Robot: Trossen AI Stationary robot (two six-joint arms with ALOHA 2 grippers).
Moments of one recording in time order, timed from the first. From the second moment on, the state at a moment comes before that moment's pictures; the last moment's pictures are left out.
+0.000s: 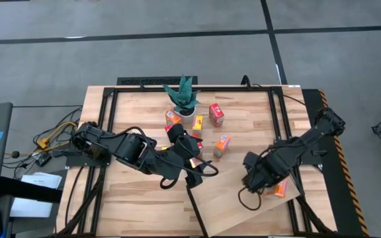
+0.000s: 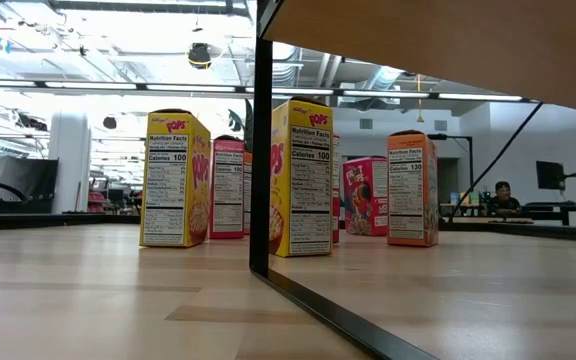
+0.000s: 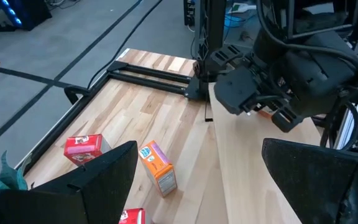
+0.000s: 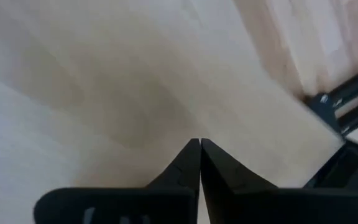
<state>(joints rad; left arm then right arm) -0.43 1.92 2.32 -0.93 -0.74 -0.35 0.61 1.52 1.38 -1.57 0.05 1.19</state>
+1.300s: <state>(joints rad) -0.42 1.92 2.32 -0.93 -0.74 -0.32 0.59 1.52 1.37 -1.57 0.00 1.20</state>
